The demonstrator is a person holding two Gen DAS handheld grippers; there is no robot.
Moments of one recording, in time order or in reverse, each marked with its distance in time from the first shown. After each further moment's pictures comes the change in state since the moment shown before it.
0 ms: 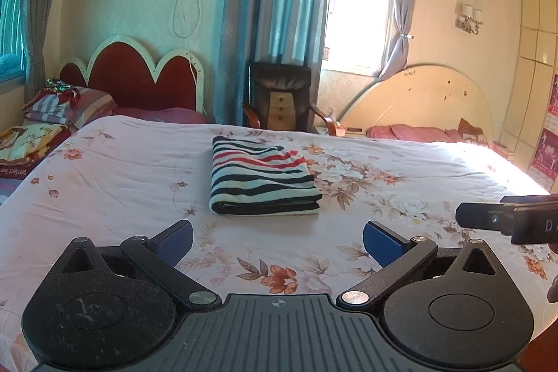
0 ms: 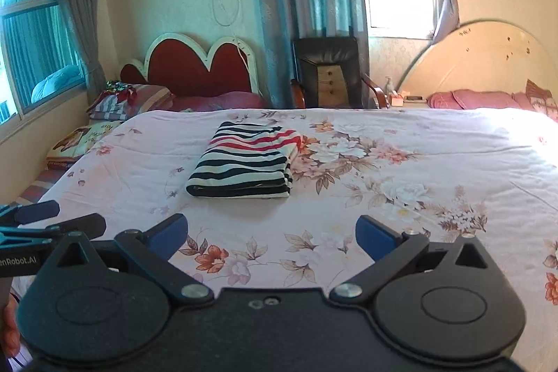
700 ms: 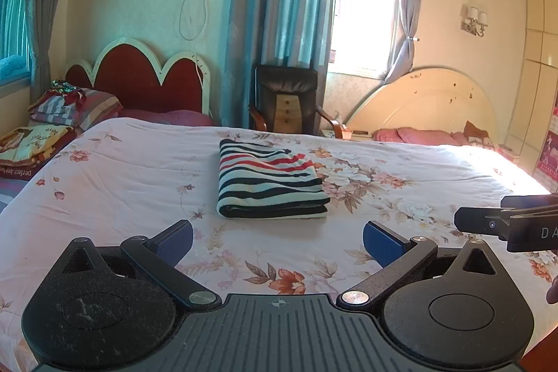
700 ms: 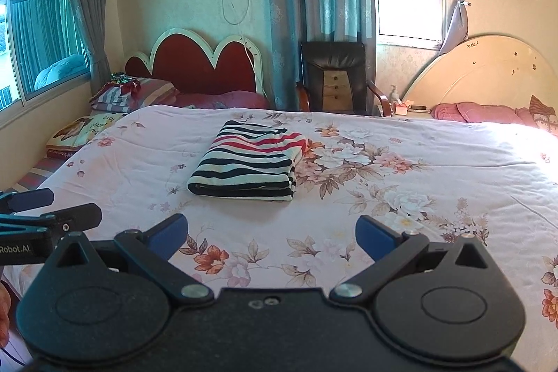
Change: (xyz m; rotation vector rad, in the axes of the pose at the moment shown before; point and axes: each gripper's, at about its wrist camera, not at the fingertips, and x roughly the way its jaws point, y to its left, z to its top) left arm 0.002 -0.001 0.000 -0.004 -0.009 0.019; right arm 0.004 0.010 -0.001 -0.044 -0.008 -0.003
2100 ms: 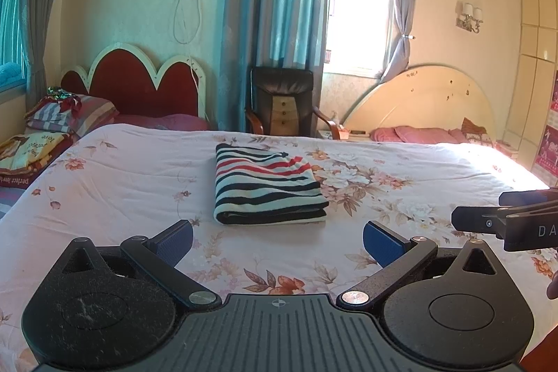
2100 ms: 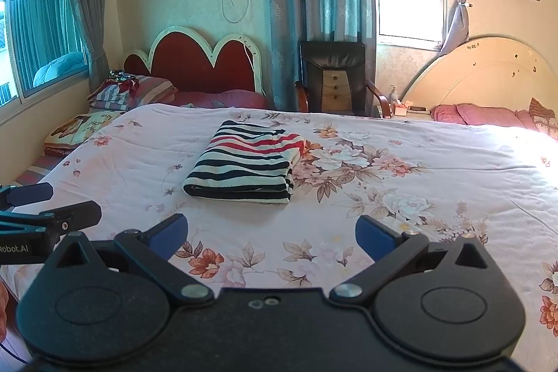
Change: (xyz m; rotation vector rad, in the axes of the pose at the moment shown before) left arm 0.007 -0.001 0.007 0.024 -0.007 -0.006; right arm 0.008 -0.007 0.002 -0.006 0.006 -0.001
